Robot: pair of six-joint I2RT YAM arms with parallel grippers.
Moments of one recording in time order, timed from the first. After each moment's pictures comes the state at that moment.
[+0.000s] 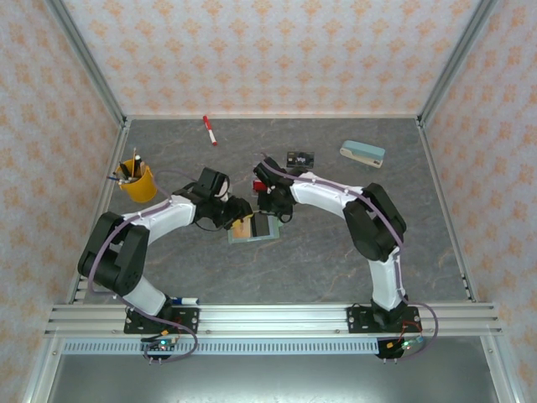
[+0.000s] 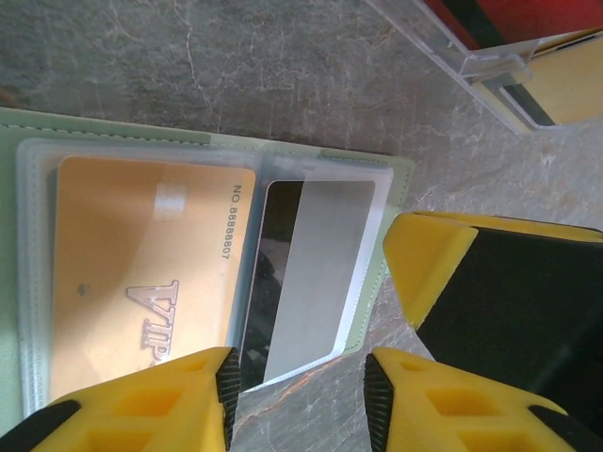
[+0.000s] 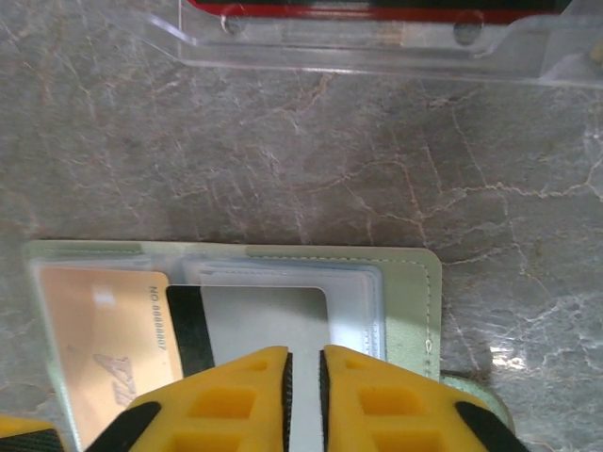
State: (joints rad) left arm -0.36 1.58 0.86 -0.33 0.47 -0.91; right arm 0.74 2.01 1.47 -0.69 -0.10 0.74
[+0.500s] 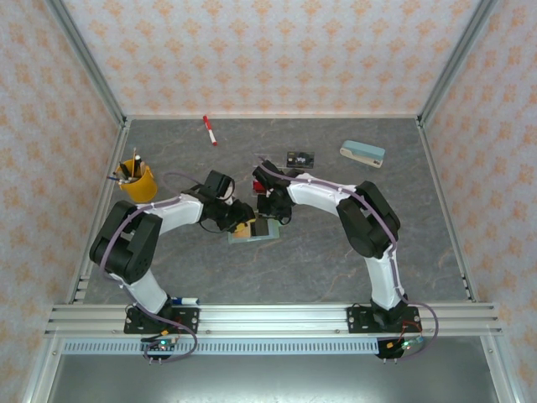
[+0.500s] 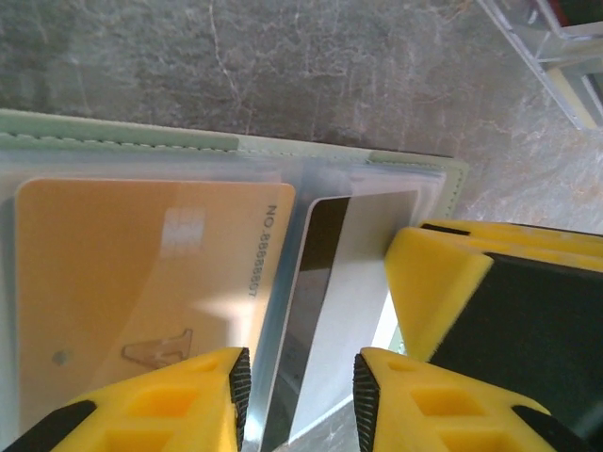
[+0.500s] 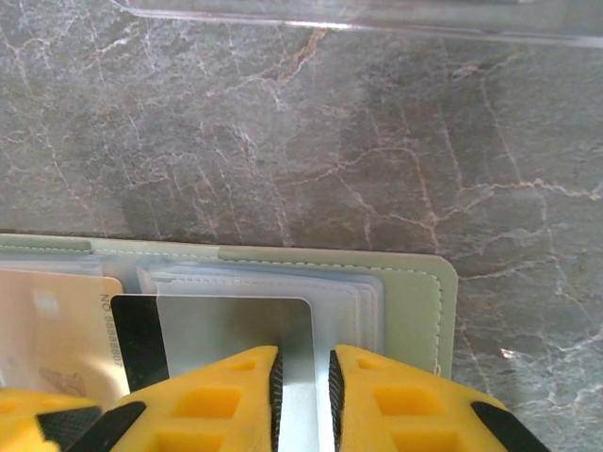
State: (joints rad) left arm -0.37 1.69 0.87 -0.28 0.50 -0.92; right arm 0.74 2.06 1.48 -0.68 -0.15 0.72
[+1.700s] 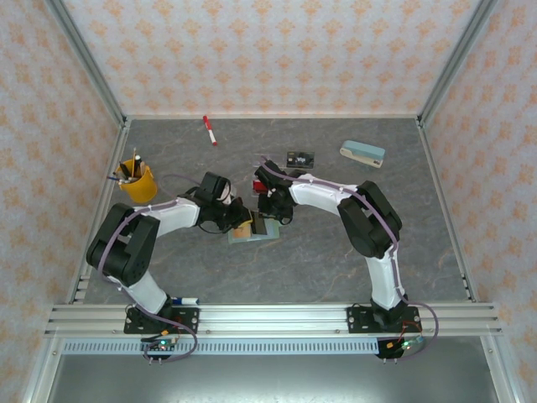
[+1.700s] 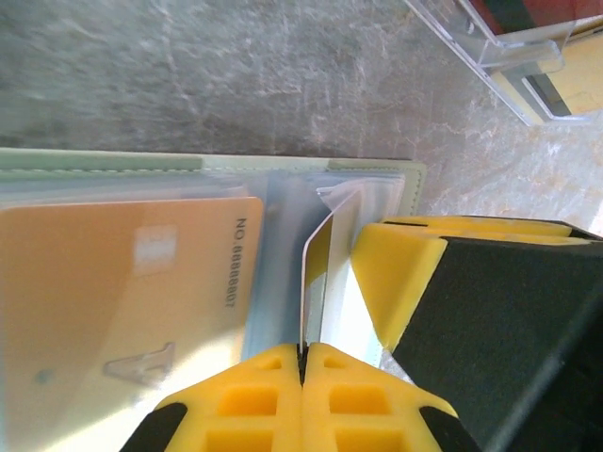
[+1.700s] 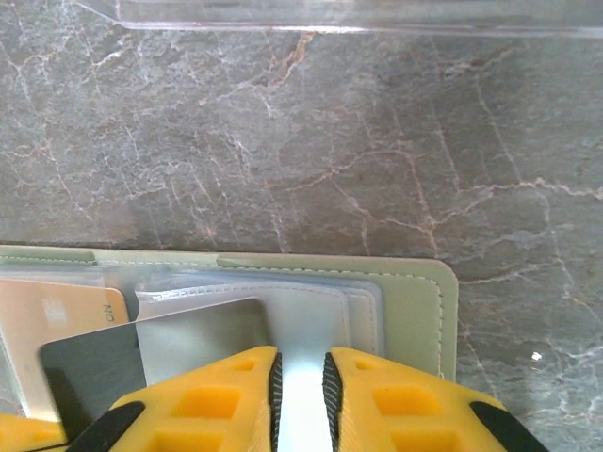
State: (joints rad) left arm -0.35 1.64 0.81 -0.20 0.52 -0.88; right arm 0.73 2.05 1.45 -0.65 -0.16 0.76
